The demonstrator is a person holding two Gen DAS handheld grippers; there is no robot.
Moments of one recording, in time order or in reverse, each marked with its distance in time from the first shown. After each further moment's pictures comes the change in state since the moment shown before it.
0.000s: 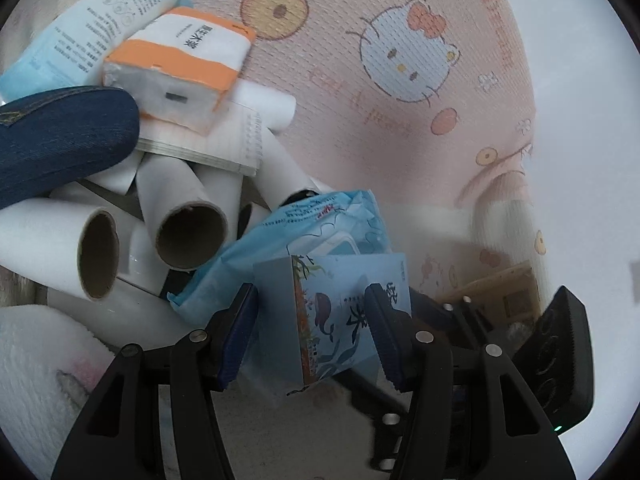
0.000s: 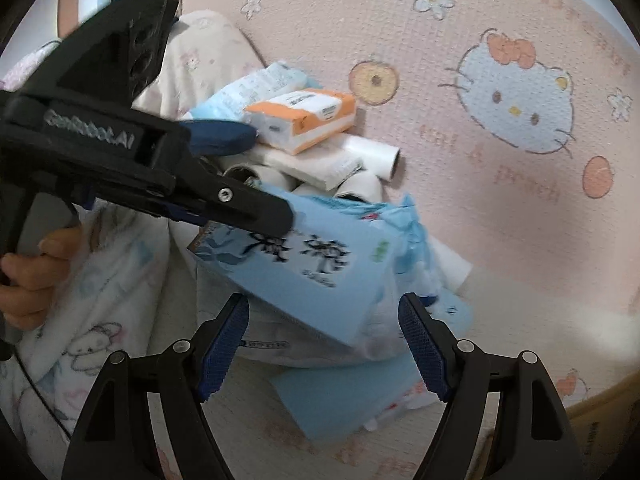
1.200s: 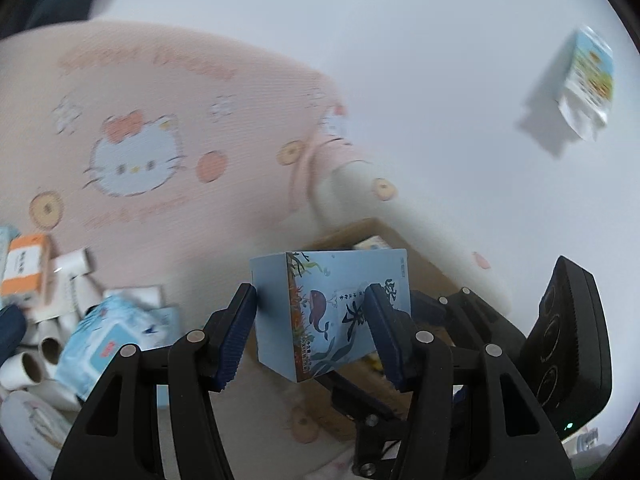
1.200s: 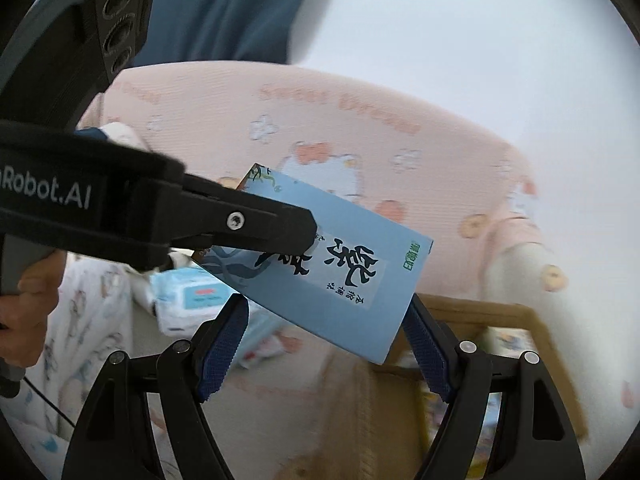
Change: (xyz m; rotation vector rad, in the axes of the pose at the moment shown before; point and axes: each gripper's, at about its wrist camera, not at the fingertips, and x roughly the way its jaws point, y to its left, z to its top) left arm -0.084 -0.268 -0.067 0.583 -0.138 -0.184; right arm -0.244 -0.028 -0.025 0.180 -0.227 -0.458
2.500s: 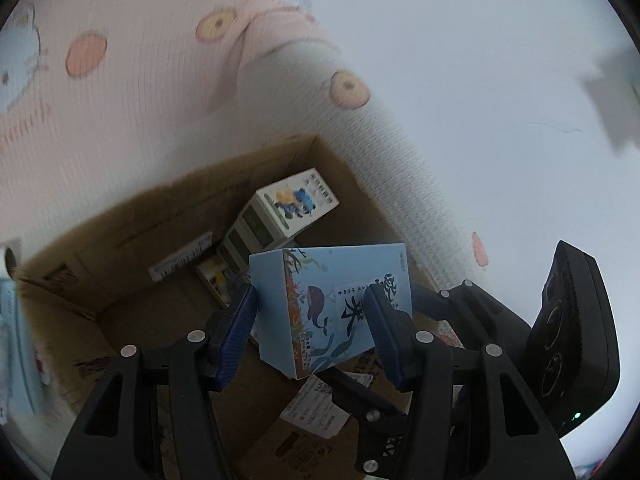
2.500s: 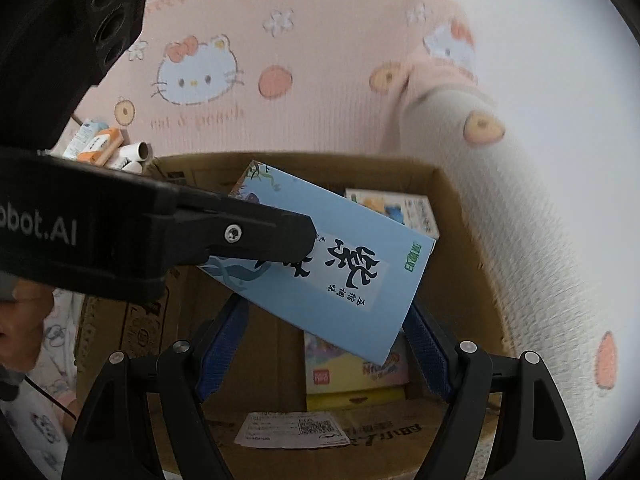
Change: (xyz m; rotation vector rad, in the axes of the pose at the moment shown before) left arm 0.226 -0.079 0.018 -0.168 0.440 -0.134; right arm 0.031 -0.197 -0.063 0.193 0.471 0.004
